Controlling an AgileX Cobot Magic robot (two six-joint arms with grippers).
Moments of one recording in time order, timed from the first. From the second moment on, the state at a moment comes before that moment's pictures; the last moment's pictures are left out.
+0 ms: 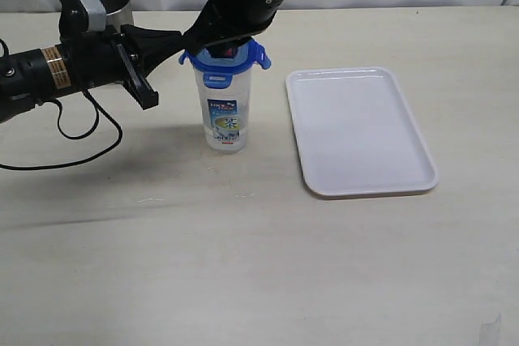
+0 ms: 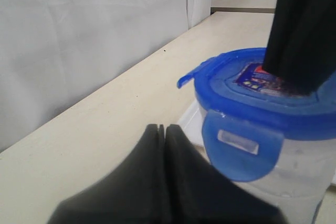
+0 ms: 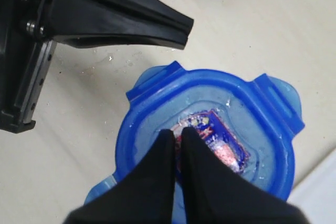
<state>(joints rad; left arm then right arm) -0.09 2.04 -0.91 1.02 -1.13 -0.34 0.58 2.01 -1.81 0.22 0.96 -0.37</state>
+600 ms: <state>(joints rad) -0.09 2.04 -0.91 1.02 -1.13 -0.32 0.58 2.01 -1.81 0.21 0.97 -0.37</state>
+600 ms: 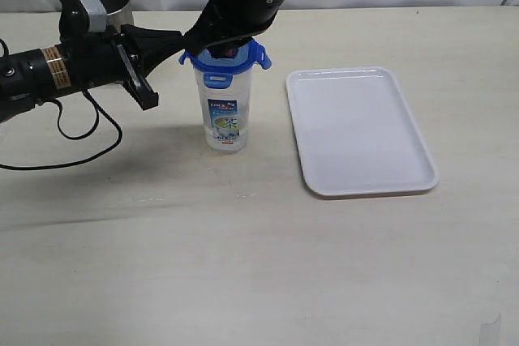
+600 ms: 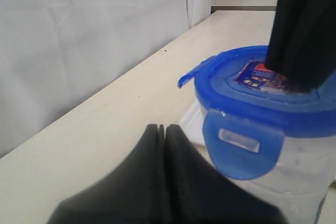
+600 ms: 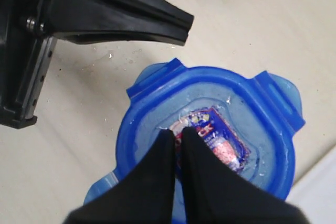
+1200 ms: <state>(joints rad) 0.09 2.04 -0.92 1.32 -1.21 -0.49 0.58 2.01 -1.81 0.21 0.98 -0.36</state>
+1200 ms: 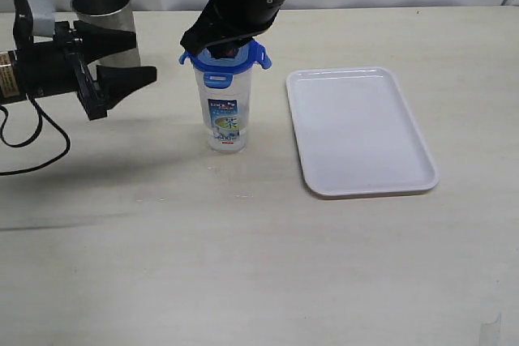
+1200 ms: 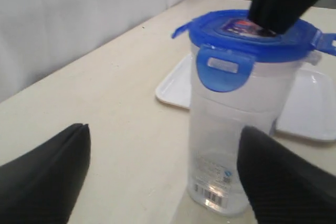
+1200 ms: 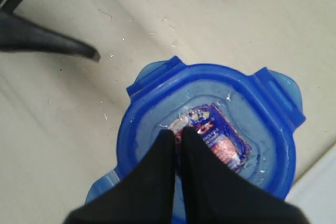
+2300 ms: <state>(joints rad) -0.19 2.22 -0.92 1.07 -1.21 -0.31 0.58 2.01 -1.81 0.21 0.98 -0.35</state>
